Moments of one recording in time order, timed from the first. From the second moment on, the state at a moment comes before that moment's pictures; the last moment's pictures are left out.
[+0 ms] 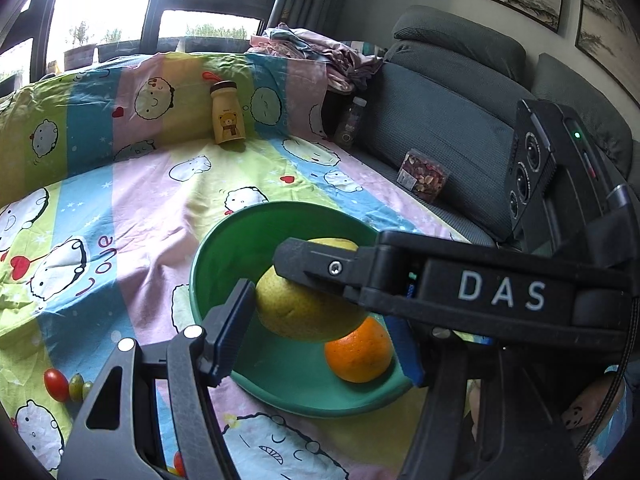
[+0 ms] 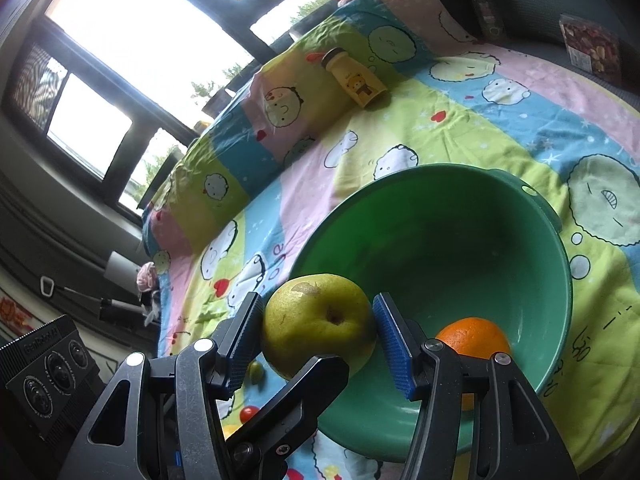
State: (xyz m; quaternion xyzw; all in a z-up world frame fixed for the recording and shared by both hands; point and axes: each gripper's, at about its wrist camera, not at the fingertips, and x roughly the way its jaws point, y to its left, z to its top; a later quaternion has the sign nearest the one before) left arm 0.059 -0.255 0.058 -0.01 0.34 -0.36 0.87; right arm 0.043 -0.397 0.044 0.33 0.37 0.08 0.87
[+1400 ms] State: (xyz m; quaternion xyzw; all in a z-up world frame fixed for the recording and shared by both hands) left arm 0.070 -0.270 0.031 -0.01 0.39 -0.37 0.84; right arm 0.051 -0.412 0.024 0.30 0.43 0.00 0.85
